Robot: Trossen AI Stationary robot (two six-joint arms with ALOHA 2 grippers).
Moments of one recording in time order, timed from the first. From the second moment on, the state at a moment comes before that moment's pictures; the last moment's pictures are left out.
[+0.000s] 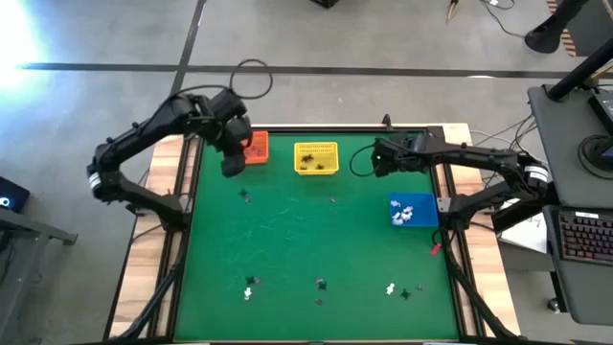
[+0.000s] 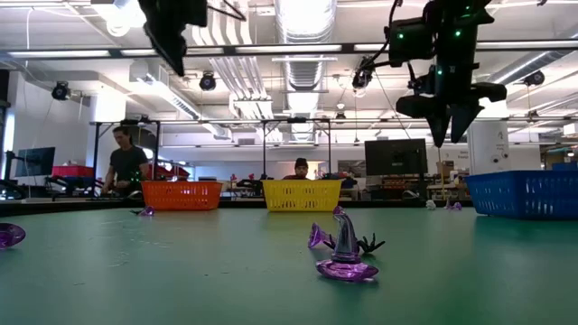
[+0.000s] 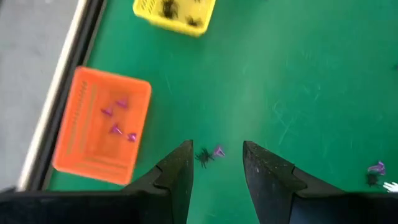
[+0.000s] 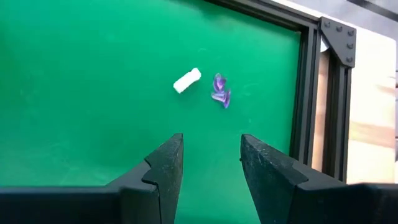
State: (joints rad) left arm 0.52 1.36 1.55 -1.36 0.09 0.20; right arm -0.42 1.35 1.01 -1.09 0.49 0.87
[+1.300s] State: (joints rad) left arm 0.52 1.26 1.10 -1.16 0.04 0.12; right arm -0.84 1.43 0.98 -0.86 0.28 0.45
